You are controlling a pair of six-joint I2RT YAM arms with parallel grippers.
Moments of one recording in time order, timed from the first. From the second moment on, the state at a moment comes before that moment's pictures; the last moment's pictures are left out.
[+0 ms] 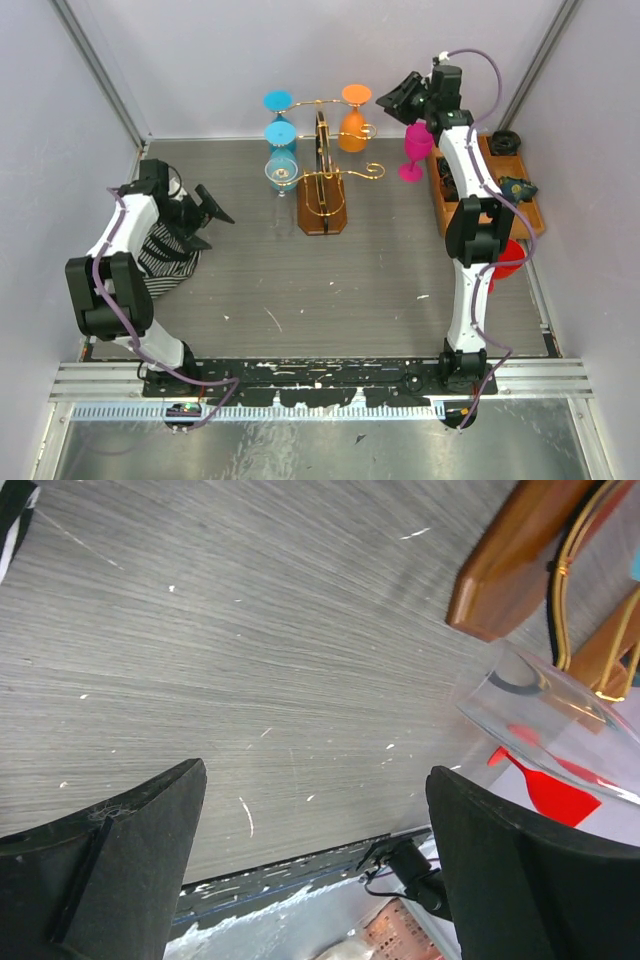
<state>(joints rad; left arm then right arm) 0.10 1.63 1.24 -0.86 0.47 -0.60 0.07 2.24 2.24 -0.34 -0.40 0.74</state>
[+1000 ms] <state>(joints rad) 0.10 1.58 1.22 -0.81 0.51 -0.60 0.07 2.35 2.28 -0.16 -0.48 0.93</state>
